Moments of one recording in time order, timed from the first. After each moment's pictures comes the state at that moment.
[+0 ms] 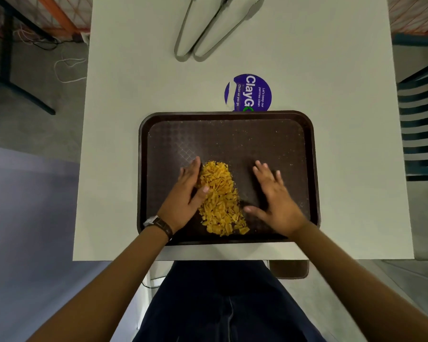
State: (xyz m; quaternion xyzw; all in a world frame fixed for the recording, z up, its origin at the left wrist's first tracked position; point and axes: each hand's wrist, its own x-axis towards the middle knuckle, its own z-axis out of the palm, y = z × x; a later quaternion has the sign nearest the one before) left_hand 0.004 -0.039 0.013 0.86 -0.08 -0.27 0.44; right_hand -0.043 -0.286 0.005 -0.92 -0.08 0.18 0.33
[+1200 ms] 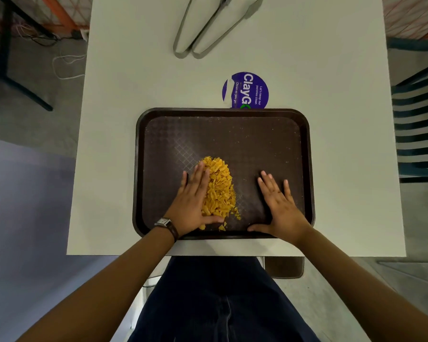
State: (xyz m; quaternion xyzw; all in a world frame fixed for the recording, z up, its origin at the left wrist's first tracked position) left_hand -0.014 -0.051 -0.012 0.92 -0.25 -0.26 0.17; right_hand -0.071 -0.306 -0.003 -0.94 -0.11 0.25 0.17
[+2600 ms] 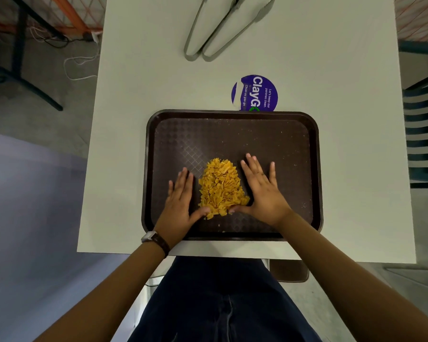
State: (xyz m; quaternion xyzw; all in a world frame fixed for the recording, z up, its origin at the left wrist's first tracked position) left_hand -0.031 -0.015 -0.008 0.92 -0.13 -0.20 0.30; right_hand -0.024 -0.258 -0.013 -0.96 -0.14 0.15 0.22
